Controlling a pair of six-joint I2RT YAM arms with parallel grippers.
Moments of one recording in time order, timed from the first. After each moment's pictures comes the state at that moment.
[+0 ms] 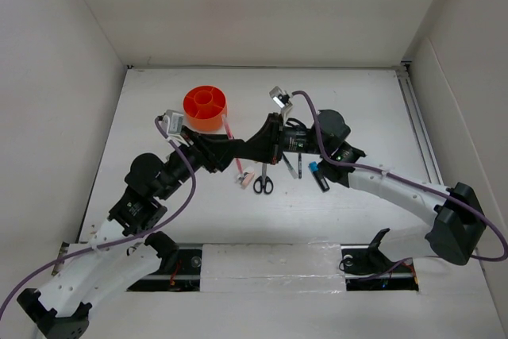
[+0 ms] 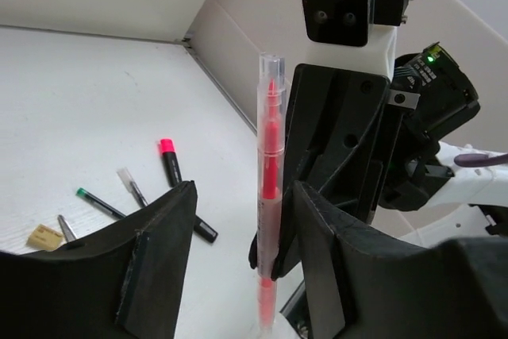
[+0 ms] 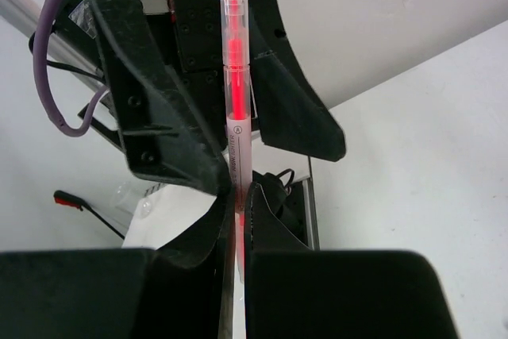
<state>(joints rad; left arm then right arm) -0.69 0.60 0.71 0.04 0.11 -0.66 0.82 1.34 0.99 0.56 -0.69 0.74</state>
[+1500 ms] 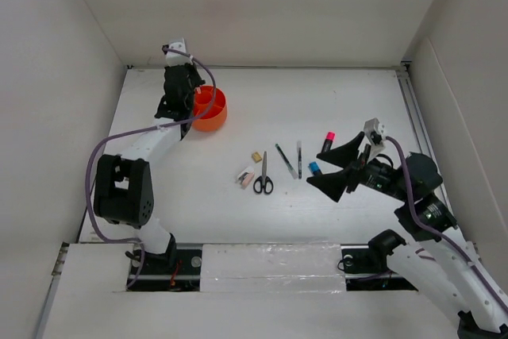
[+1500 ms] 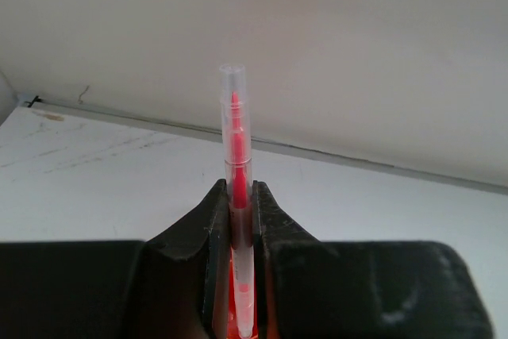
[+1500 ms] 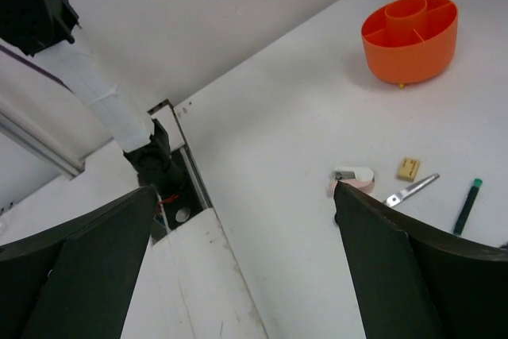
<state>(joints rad) -0.22 1.58 1.14 0.43 -0.29 -0.22 0.51 0.55 0.70 -0.06 -0.60 0.44</state>
